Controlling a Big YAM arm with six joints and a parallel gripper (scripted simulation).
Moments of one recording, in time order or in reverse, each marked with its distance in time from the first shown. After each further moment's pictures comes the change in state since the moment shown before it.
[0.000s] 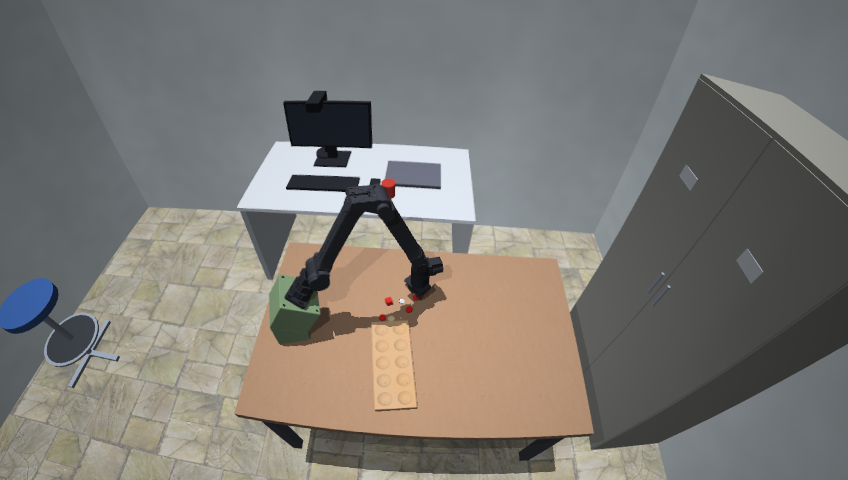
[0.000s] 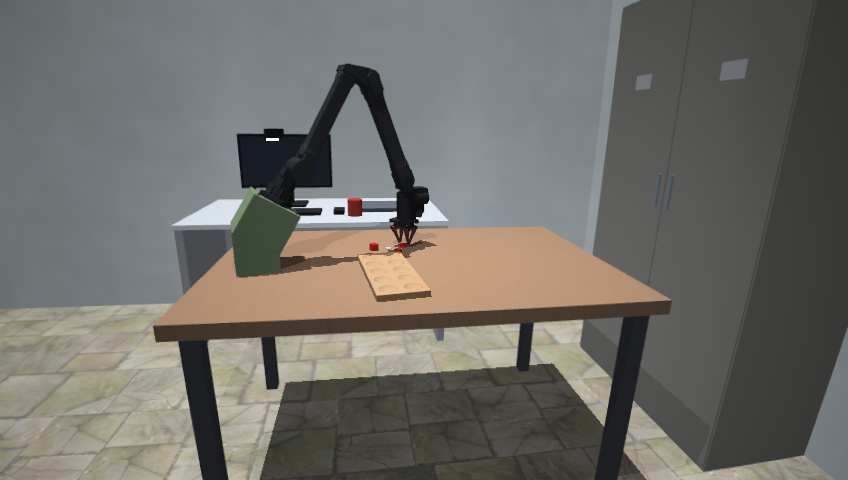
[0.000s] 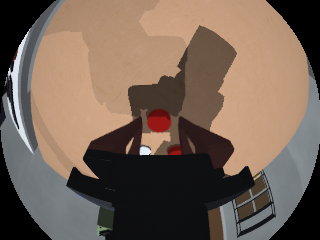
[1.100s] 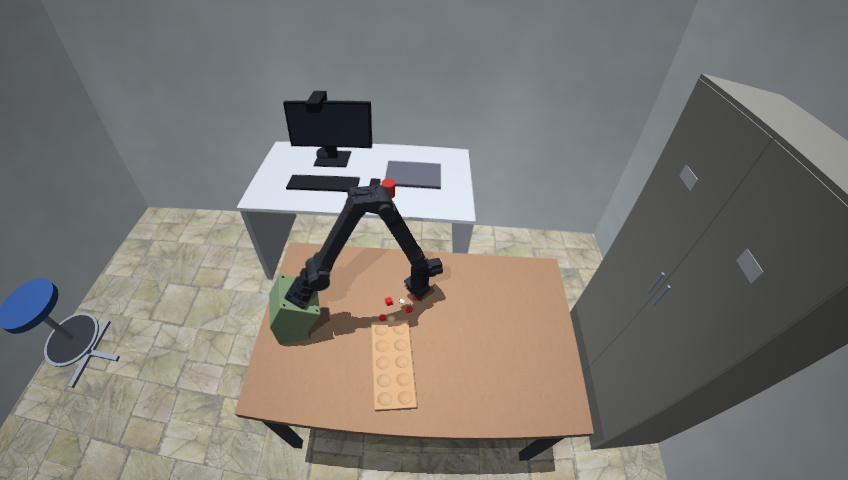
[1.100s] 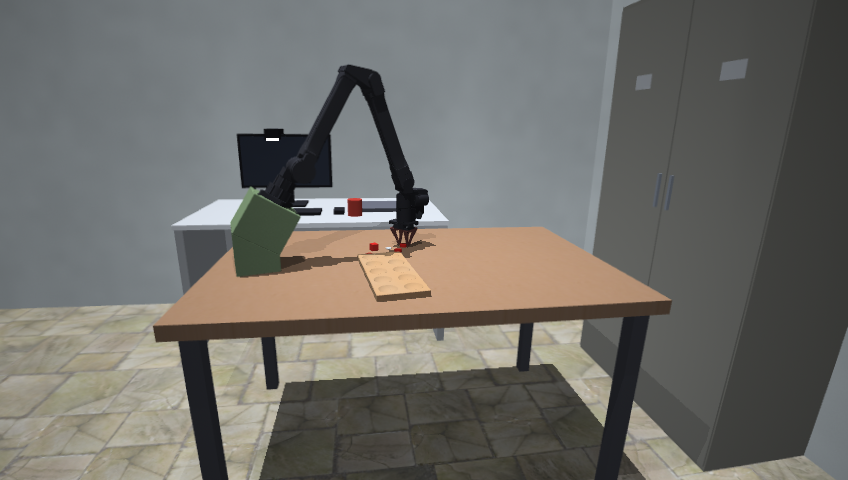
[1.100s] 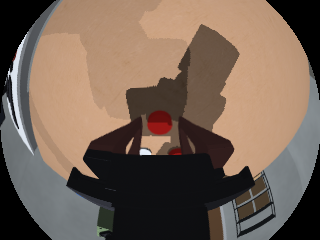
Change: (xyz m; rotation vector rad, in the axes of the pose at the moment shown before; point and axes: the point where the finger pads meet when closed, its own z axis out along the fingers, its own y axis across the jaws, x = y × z) arm 0.002 0.001 0.006 -0.001 0.003 0.000
